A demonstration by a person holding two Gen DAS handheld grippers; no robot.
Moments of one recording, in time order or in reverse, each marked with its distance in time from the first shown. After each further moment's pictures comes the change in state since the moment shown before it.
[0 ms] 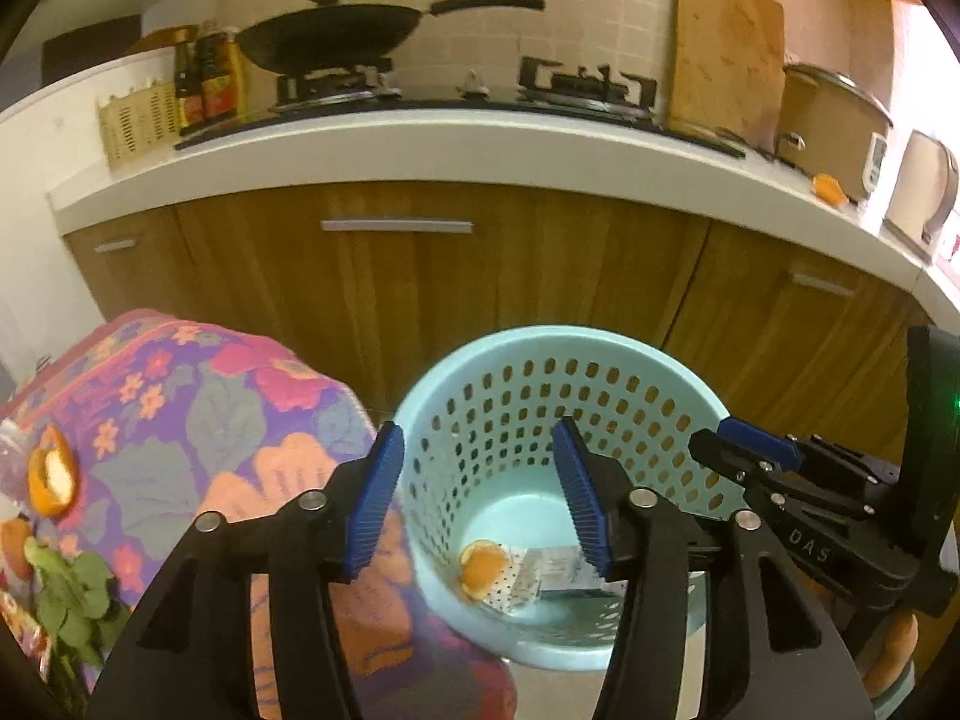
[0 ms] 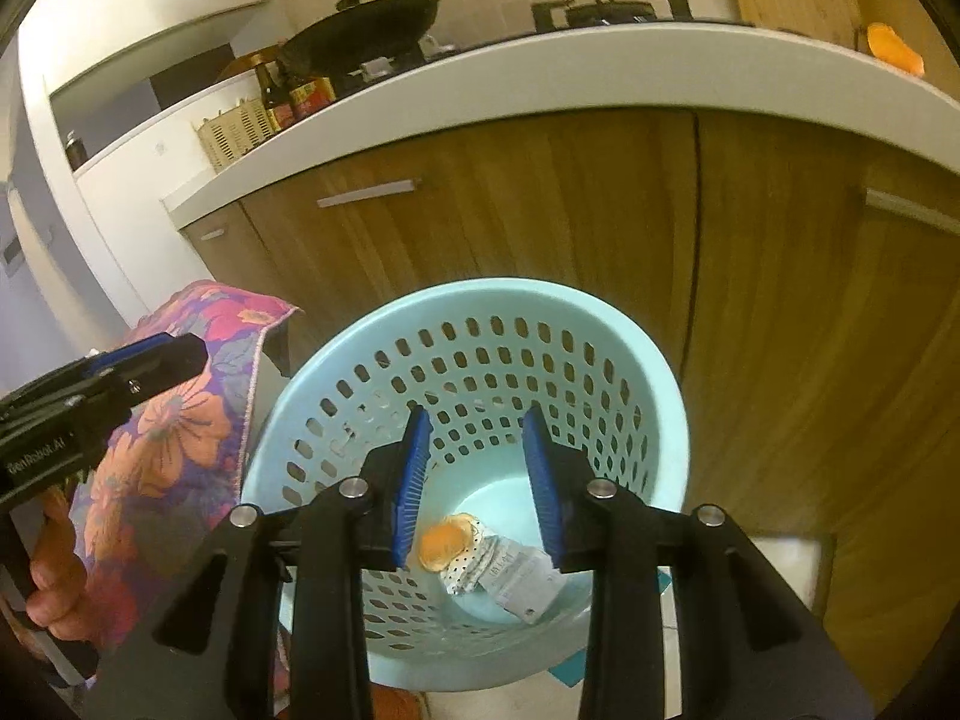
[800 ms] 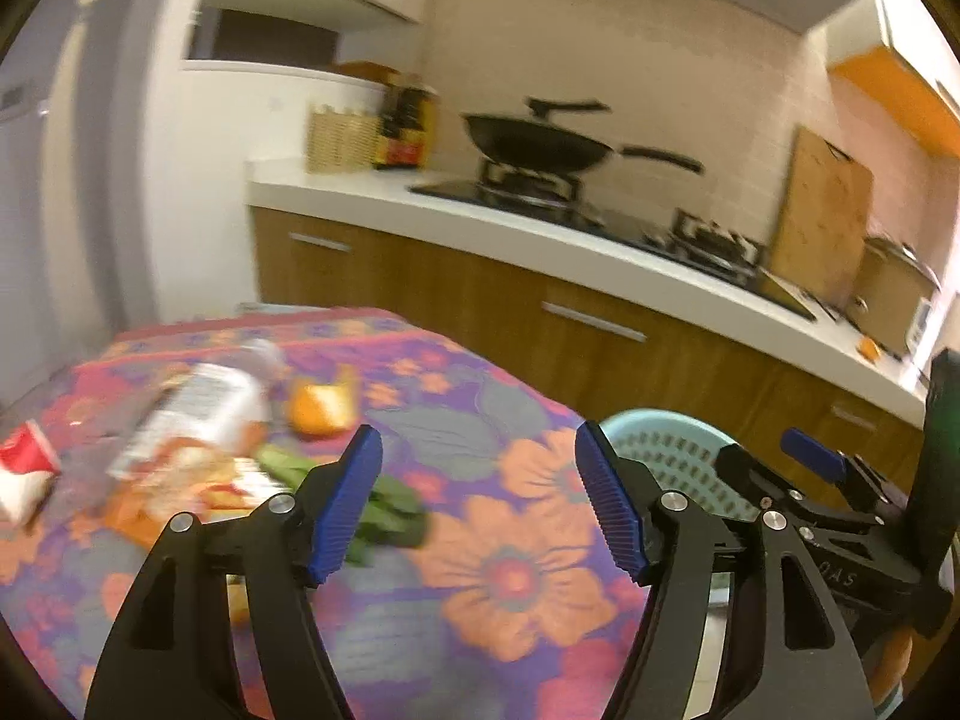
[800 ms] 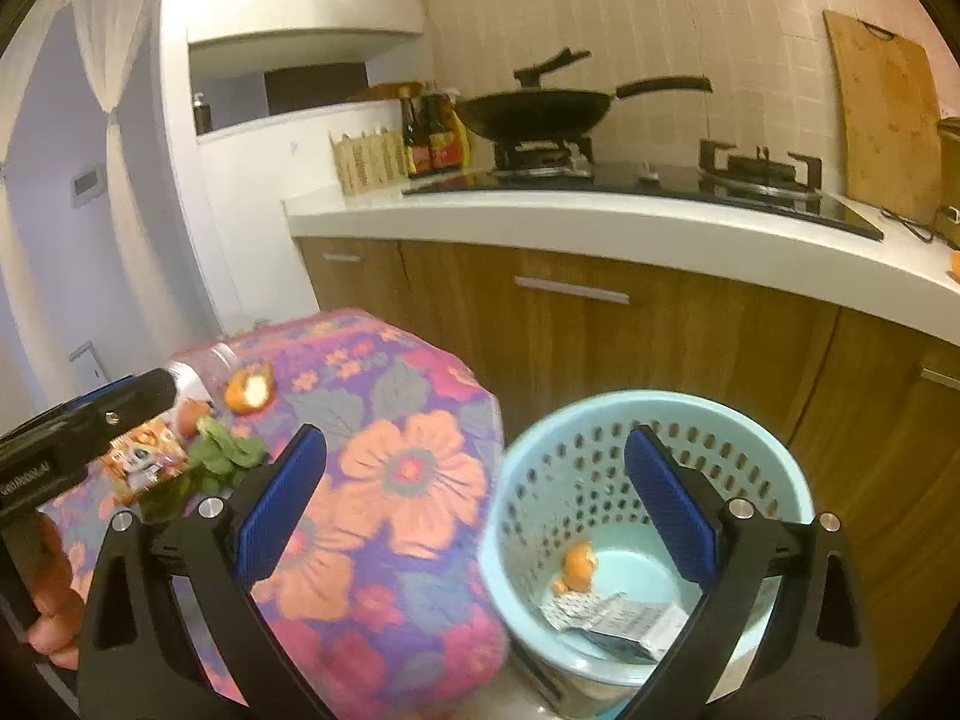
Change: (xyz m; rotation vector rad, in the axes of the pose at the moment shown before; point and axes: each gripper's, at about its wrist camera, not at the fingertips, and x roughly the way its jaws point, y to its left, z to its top) left arm -0.159 0.127 -0.055 -0.274 -0.238 0.184; right arm -0.058 0.166 0.003 -0.210 -0.186 0.099
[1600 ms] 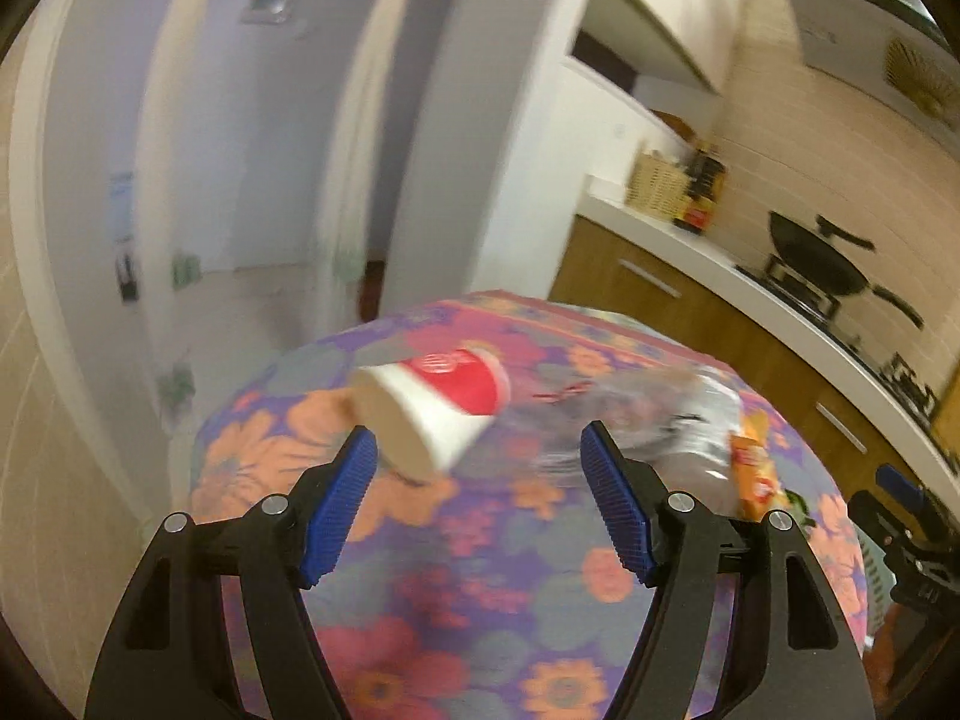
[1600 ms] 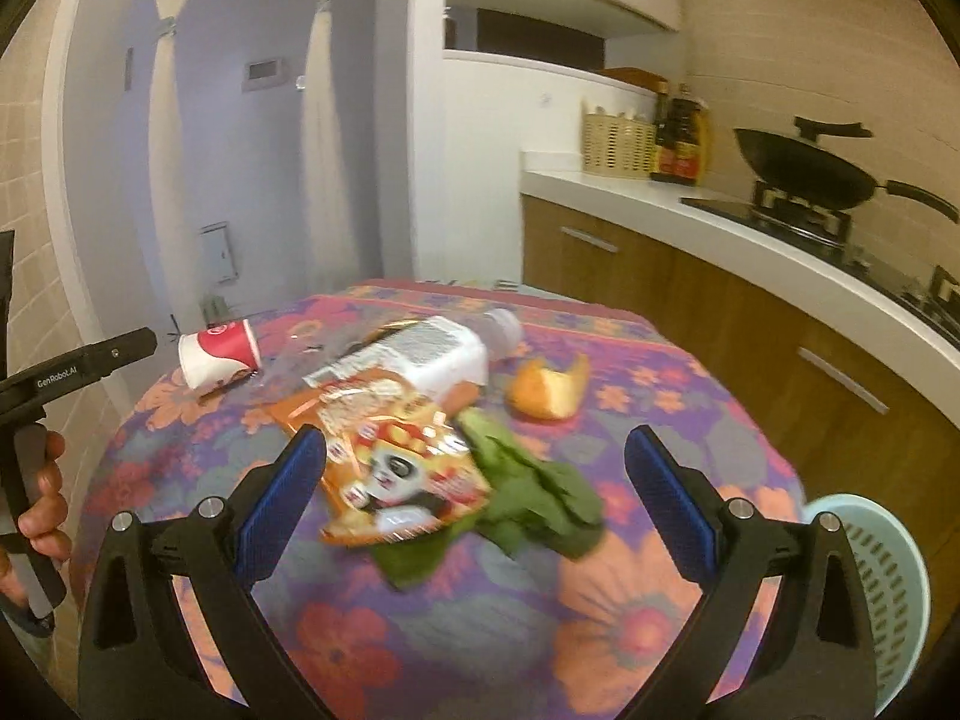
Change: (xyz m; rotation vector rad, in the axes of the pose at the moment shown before) left arm -0.107 0.257 -0.040 -0.371 -0.056 0.401; right arm 0.040 0.205 -0.009 -0.345 0.075 0.319
